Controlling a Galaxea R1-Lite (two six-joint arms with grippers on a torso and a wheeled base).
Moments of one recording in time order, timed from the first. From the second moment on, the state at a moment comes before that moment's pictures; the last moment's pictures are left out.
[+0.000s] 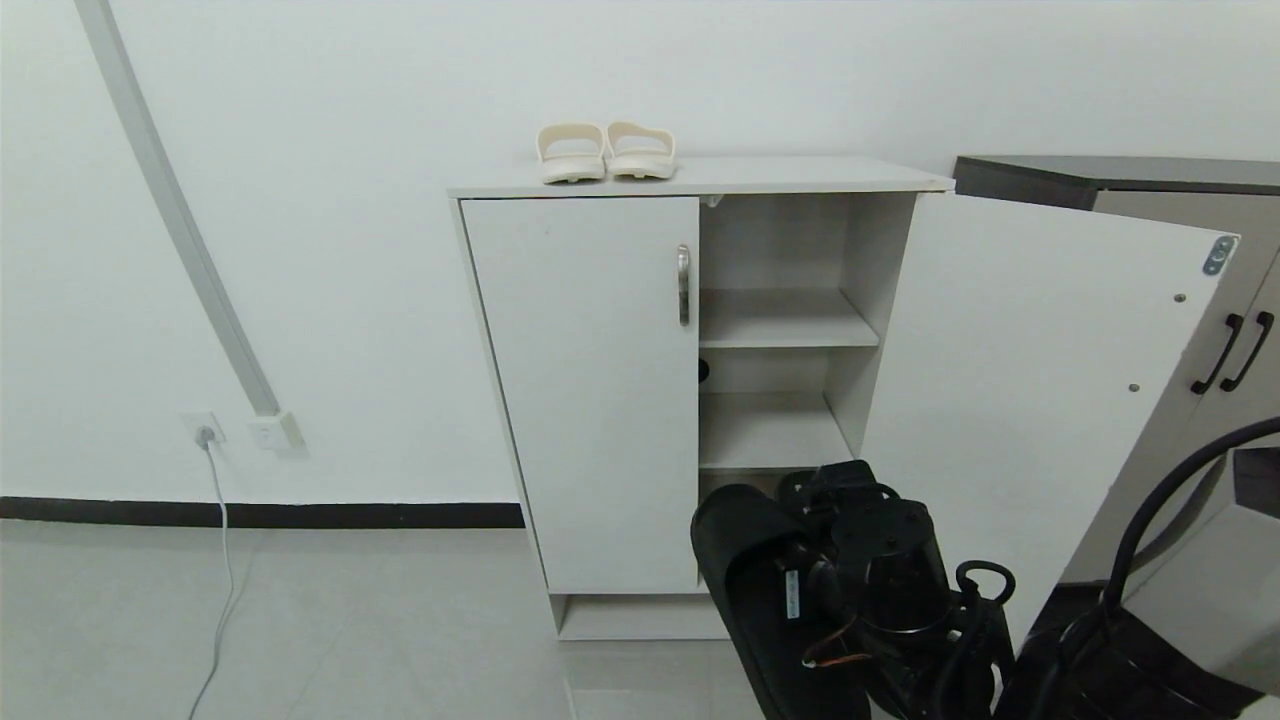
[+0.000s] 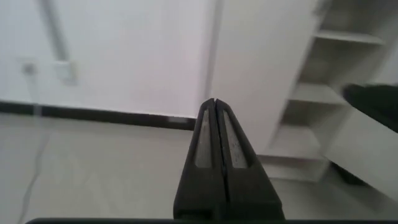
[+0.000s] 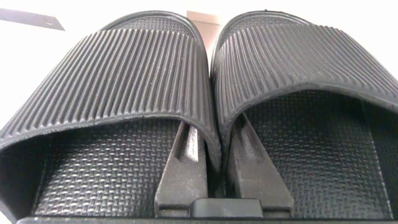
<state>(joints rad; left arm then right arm) 0.11 0.11 -0.03 -0.06 -0.11 -0.07 0.82 2.03 -0.64 -1.00 -0.55 0.26</state>
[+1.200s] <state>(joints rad) 0.08 0.08 0.00 -0.04 -0.40 0.01 0.86 2.02 -0.61 -1.05 -0.55 0.24</state>
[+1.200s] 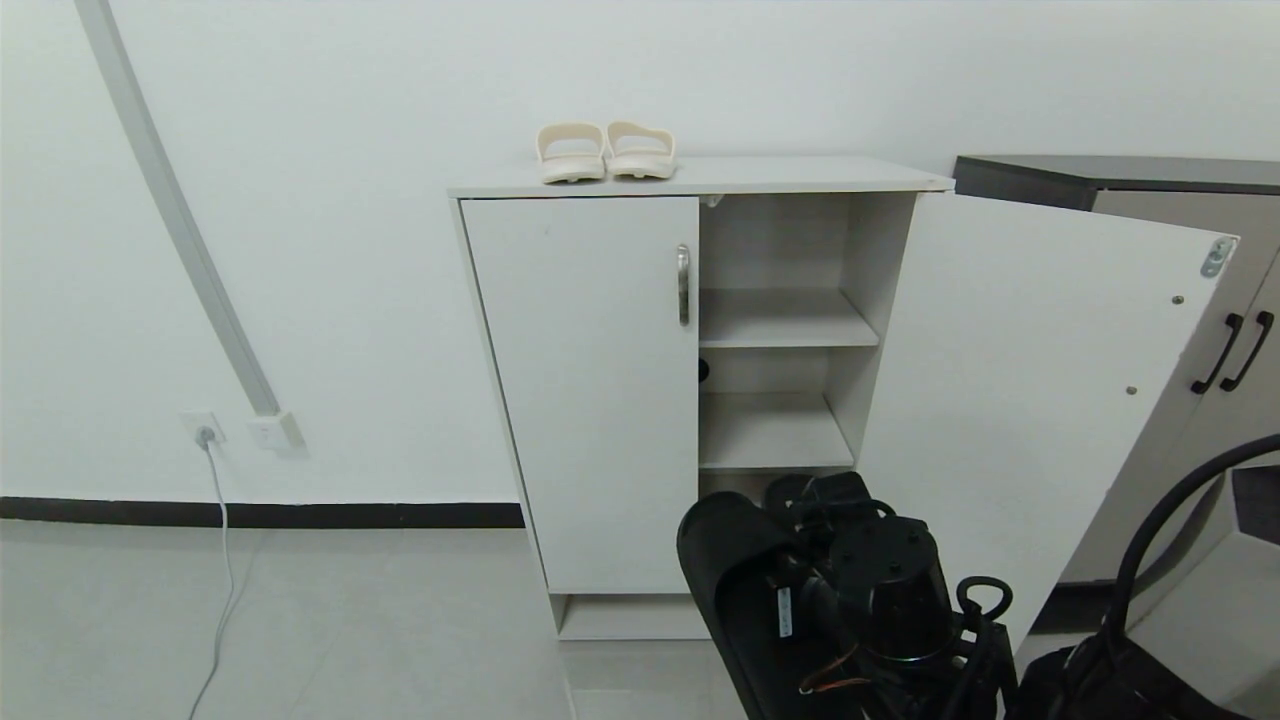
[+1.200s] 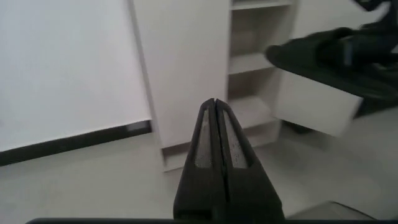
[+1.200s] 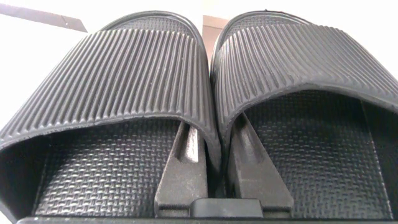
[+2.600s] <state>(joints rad) 0.00 0.00 0.00 0.00 -0.06 0.04 0.80 2.14 -0.99 -0.68 -0.74 0.40</state>
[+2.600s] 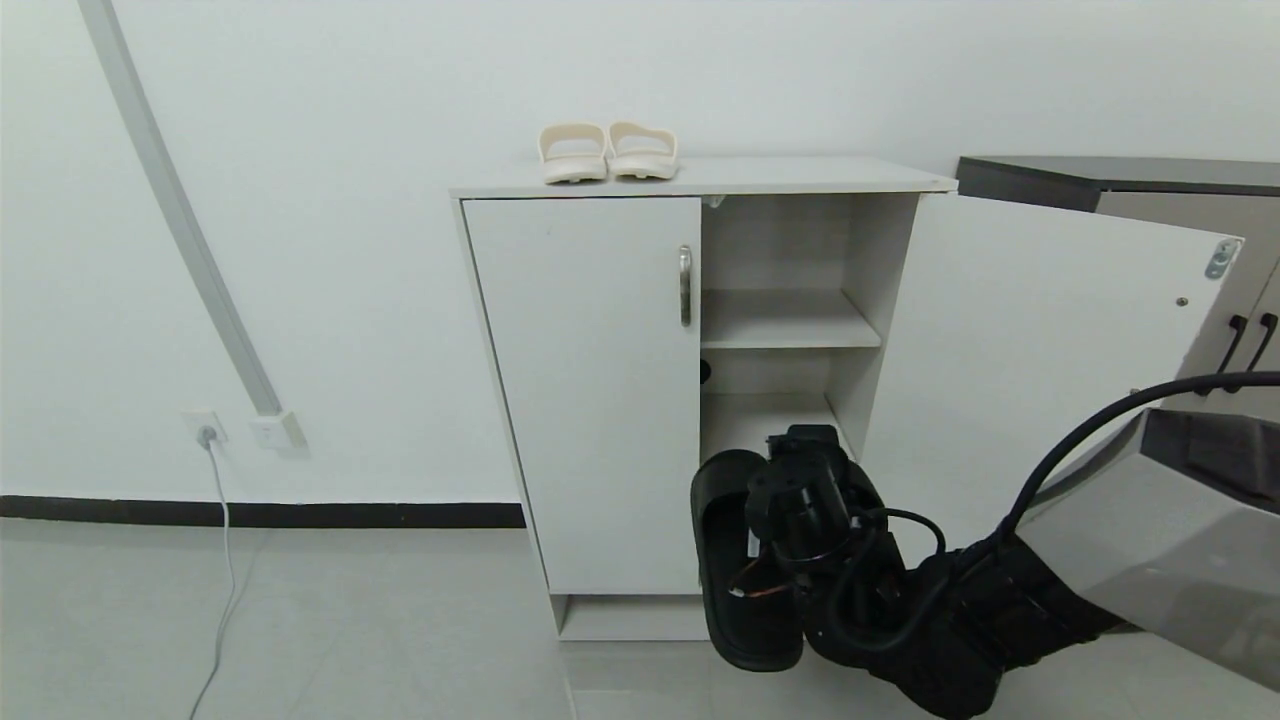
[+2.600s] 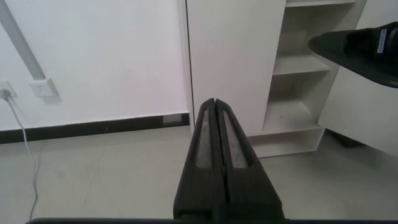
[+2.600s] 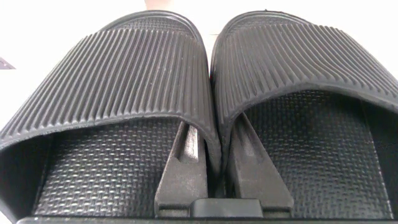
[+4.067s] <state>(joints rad) 0.00 0.00 0.00 0.00 -0.06 0.04 0.77 2.37 -1.02 -0.89 -0.67 0.33</state>
